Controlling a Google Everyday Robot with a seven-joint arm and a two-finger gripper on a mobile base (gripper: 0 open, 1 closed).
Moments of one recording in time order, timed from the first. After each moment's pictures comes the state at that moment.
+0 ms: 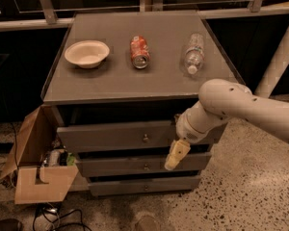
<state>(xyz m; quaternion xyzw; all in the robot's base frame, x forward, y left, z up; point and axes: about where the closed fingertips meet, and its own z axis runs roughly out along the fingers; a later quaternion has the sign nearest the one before) 0.535 -0.110 0.651 -0.59 0.78 0.13 0.19</state>
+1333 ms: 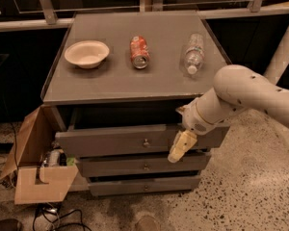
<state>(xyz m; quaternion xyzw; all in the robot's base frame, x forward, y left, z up) 0.531 -0.114 0.704 -0.59 0.77 0.14 0.22</state>
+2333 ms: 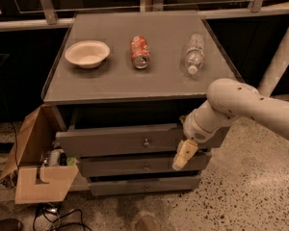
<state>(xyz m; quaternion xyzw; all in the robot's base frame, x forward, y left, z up) 0.537 -0.138 0.642 -0.59 0.78 0.13 0.18</state>
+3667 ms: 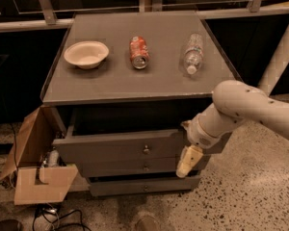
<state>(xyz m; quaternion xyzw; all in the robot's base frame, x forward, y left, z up) 0.505 -0.136 0.652 -0.60 0.77 0.15 0.16</state>
